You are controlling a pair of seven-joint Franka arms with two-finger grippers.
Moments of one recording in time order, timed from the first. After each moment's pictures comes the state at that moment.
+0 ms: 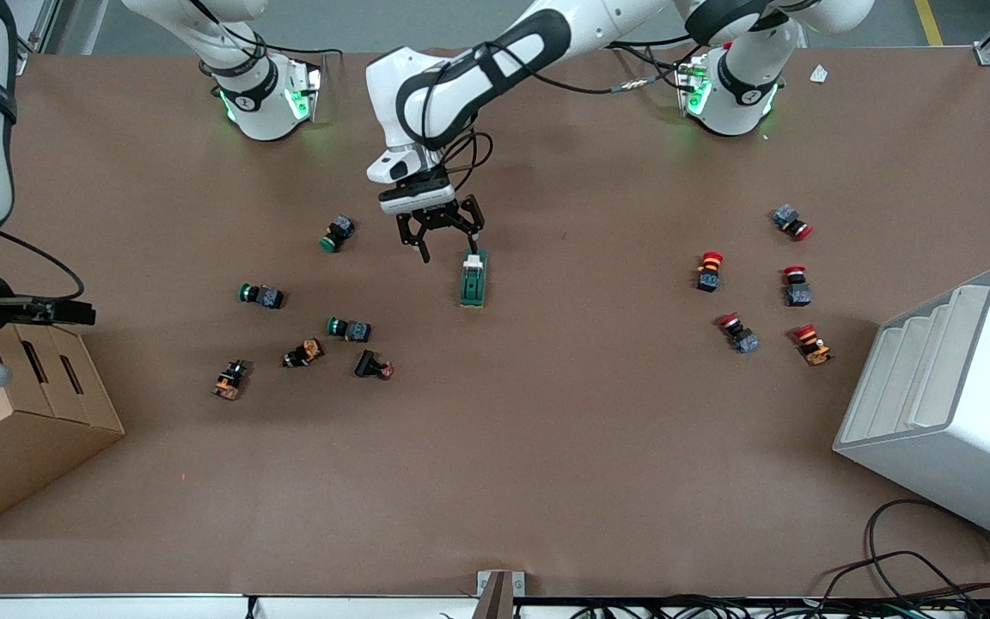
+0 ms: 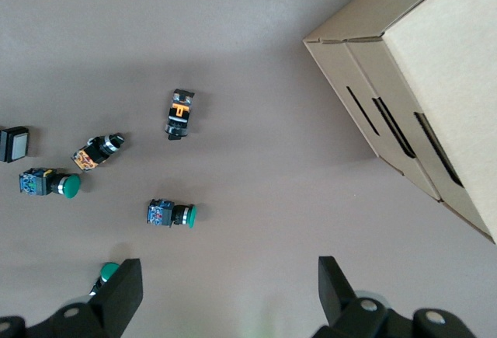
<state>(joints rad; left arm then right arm) -0.81 0.80 -0.49 -1.39 1.10 1.88 -1.68 -0.07 0.41 0.01 -1.22 -0.09 1.43 -0.03</state>
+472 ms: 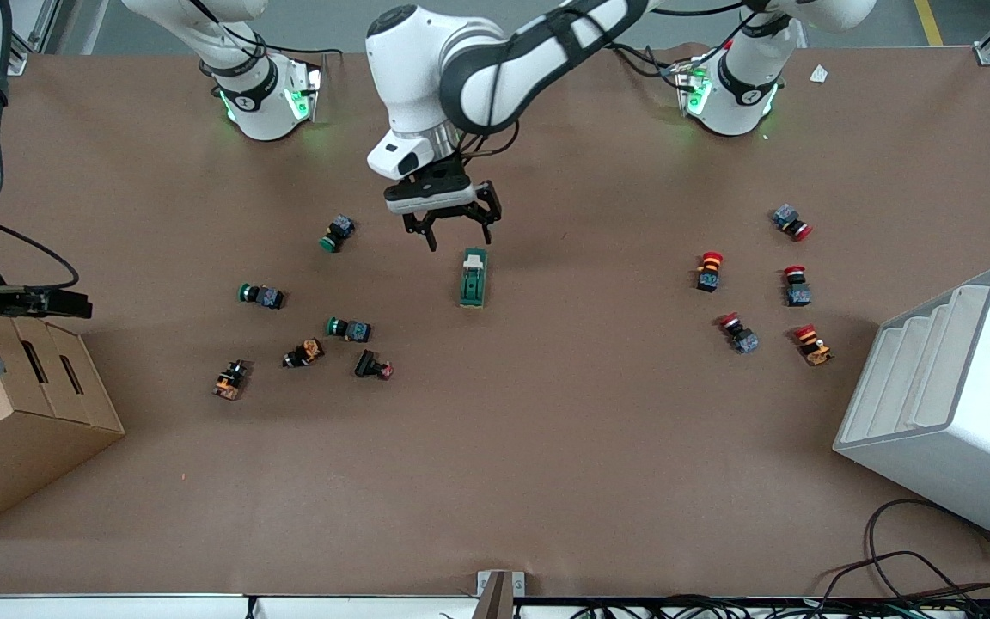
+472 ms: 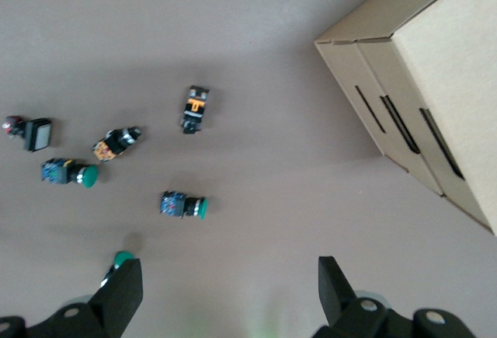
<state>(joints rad) -0.67 0.59 -0.49 -1.38 0.70 1.88 -1.33 -0.07 0.40 0.03 -1.17 -0.06 1.36 -0.03</state>
